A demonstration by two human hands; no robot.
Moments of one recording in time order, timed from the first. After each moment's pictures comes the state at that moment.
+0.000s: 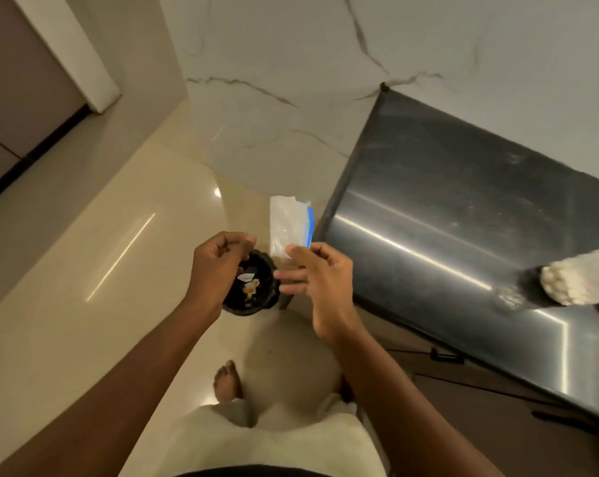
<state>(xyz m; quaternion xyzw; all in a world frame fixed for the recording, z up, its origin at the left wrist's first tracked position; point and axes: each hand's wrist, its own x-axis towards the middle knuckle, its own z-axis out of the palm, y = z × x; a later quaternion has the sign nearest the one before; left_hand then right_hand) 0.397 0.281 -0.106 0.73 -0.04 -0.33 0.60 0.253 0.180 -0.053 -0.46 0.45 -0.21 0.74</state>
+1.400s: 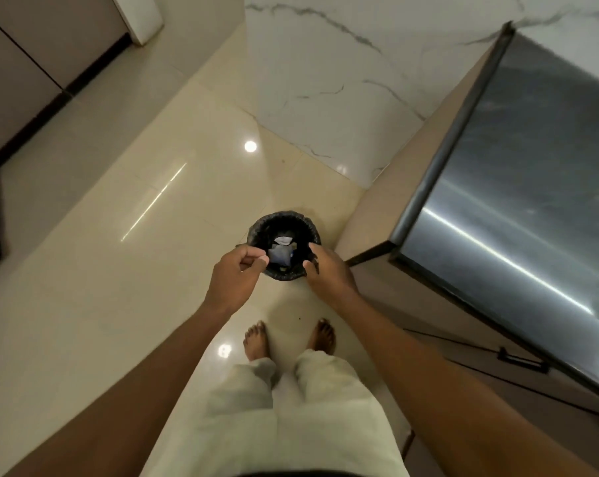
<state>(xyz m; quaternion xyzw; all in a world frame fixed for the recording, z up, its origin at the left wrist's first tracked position) 0.432 0.390 -0.211 0.82 -0.10 -0.34 0.45 0.315 0.213 -0.253 -0.85 0.37 0.15 0.35</state>
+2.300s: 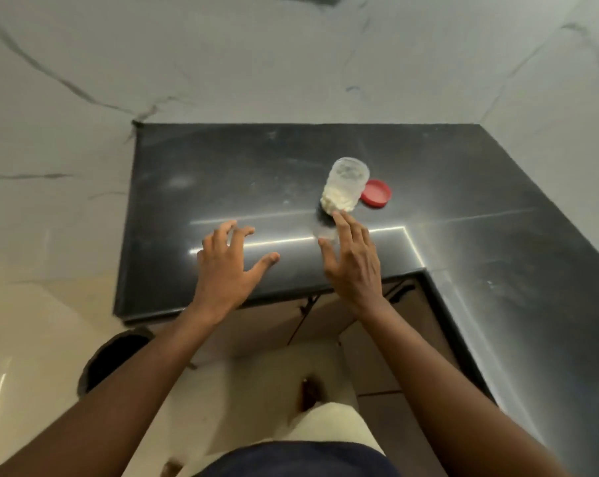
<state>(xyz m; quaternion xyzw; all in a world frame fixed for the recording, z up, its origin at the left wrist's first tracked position) 0.162 0.112 -0.061 0.71 -0.64 -0.14 0.27 -0.072 0.066 -0.056 -0.75 0.60 -0.29 0.04</state>
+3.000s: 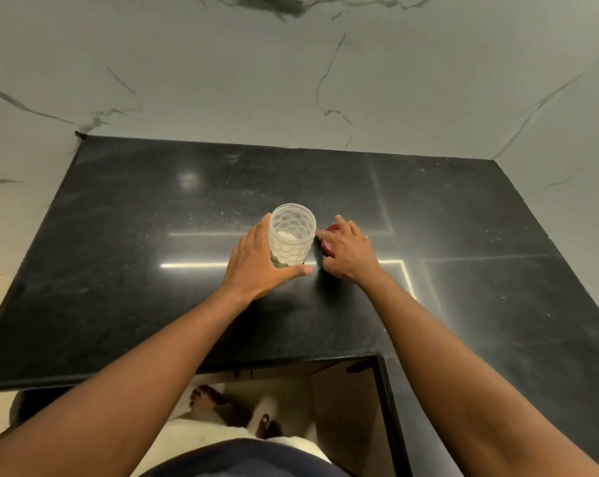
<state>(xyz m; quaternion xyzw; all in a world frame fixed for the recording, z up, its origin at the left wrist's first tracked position) -0.003 -0.082 -0.072 0.71 -0.59 -0.26 0.28 -0.206 -0.190 -0.086 -0.82 0.56 0.09 0.14</state>
